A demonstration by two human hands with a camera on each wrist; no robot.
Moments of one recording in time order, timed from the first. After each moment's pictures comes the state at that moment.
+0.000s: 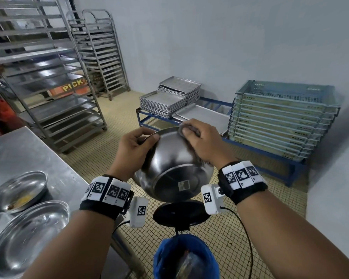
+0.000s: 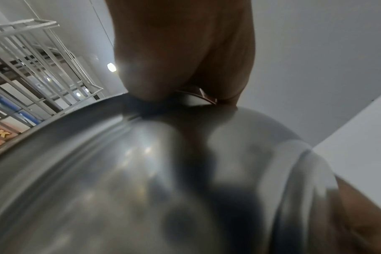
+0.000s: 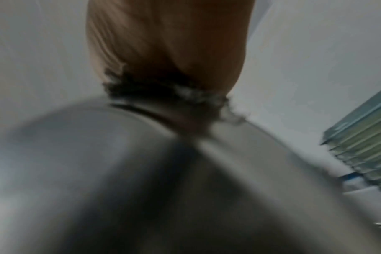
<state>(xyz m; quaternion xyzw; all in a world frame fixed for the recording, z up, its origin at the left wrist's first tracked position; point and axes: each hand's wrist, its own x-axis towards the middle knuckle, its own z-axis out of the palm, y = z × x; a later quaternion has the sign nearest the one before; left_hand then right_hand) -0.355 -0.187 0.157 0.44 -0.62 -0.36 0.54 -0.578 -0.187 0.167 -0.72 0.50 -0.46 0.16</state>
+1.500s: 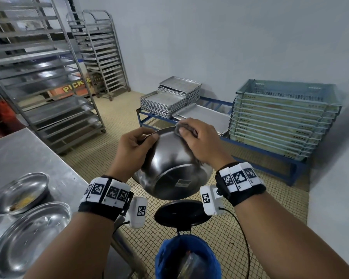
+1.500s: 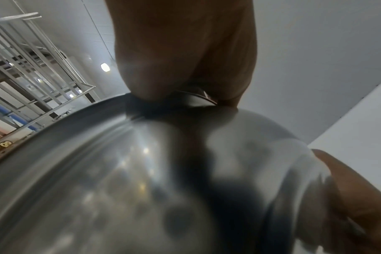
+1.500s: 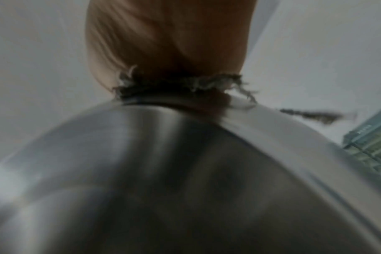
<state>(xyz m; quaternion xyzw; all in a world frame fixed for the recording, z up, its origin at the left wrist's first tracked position) -0.353 -0.184 0.164 0.44 -0.66 -0.30 0.53 -0.570 -0.190 0.165 -0.73 0.48 -0.48 0.12</state>
